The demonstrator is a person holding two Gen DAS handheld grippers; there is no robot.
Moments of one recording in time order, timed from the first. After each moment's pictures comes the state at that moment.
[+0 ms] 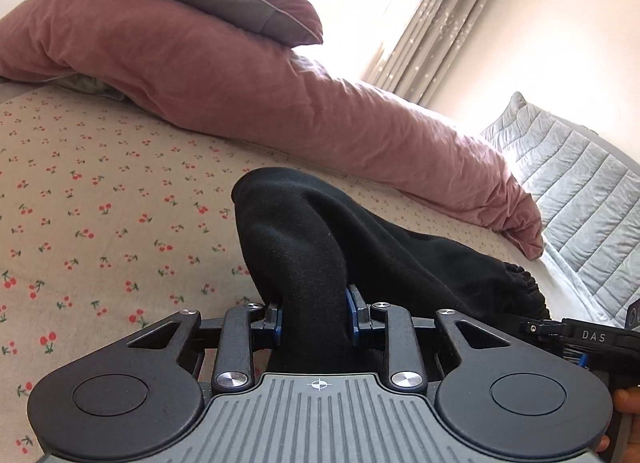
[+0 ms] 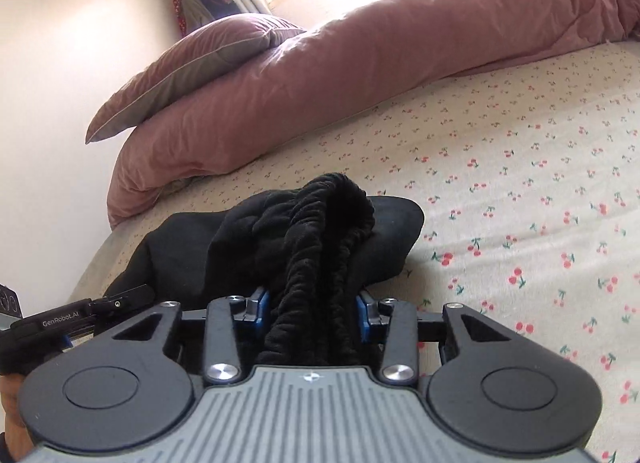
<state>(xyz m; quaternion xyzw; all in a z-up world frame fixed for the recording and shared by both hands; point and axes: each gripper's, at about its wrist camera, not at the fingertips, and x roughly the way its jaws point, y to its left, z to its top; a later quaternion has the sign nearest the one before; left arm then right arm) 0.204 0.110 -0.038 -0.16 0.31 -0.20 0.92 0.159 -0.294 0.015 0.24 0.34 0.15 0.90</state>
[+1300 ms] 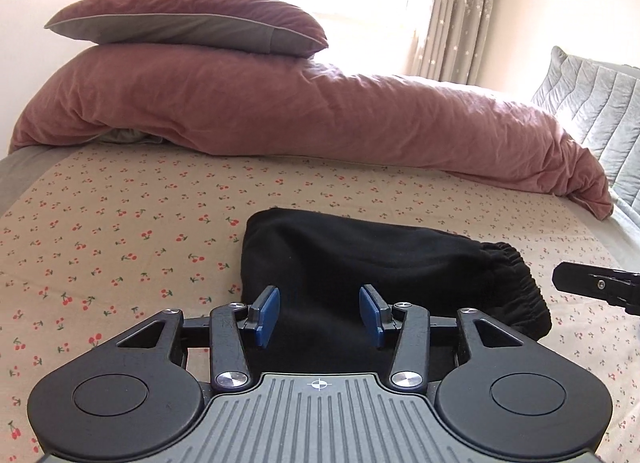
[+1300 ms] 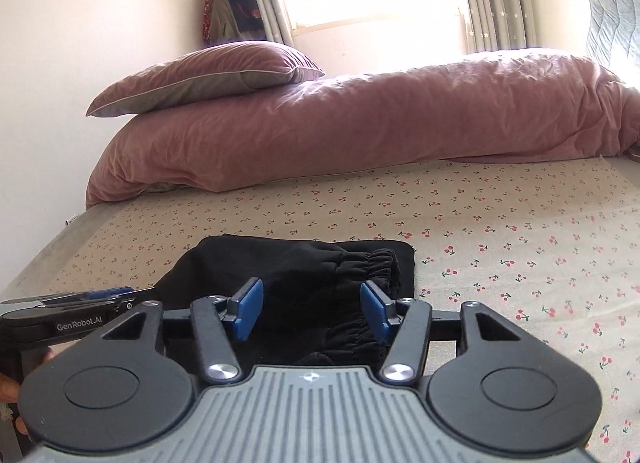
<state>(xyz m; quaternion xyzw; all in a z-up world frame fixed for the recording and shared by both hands) 0.168 0.045 -0.023 -0.04 0.31 -0.09 0.95 0.124 -0.267 0.049 0.10 0.30 0.12 0.94</state>
